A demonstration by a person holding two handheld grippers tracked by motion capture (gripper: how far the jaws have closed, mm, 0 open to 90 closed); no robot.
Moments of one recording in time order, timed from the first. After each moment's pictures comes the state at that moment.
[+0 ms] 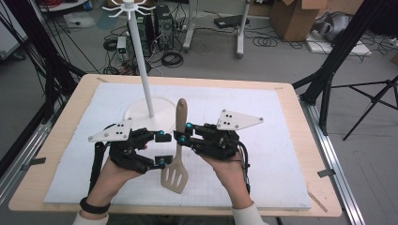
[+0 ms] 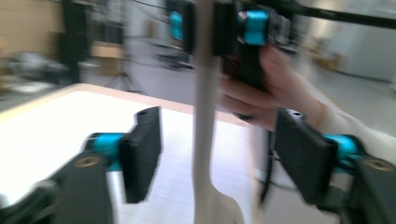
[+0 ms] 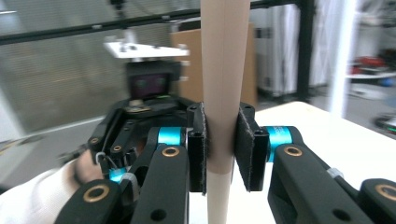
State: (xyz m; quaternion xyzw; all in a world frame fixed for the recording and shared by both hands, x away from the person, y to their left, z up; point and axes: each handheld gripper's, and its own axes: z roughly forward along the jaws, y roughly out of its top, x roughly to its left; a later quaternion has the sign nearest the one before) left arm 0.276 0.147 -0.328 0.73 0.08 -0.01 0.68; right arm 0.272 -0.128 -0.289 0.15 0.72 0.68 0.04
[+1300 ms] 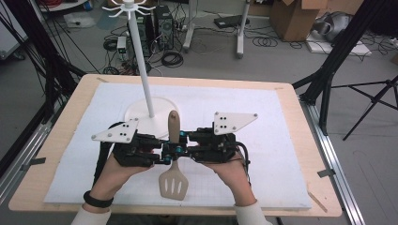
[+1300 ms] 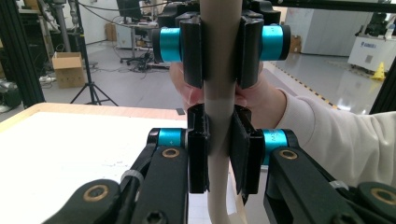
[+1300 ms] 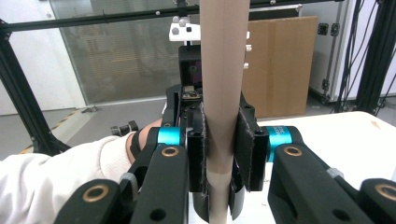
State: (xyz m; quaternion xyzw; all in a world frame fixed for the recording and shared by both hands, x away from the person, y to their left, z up) left arm 0.279 0.135 -0.321 0.73 0.02 -0.02 0.68; right arm 0.271 -0.123 -0.286 0.06 0.74 0.67 -0.01
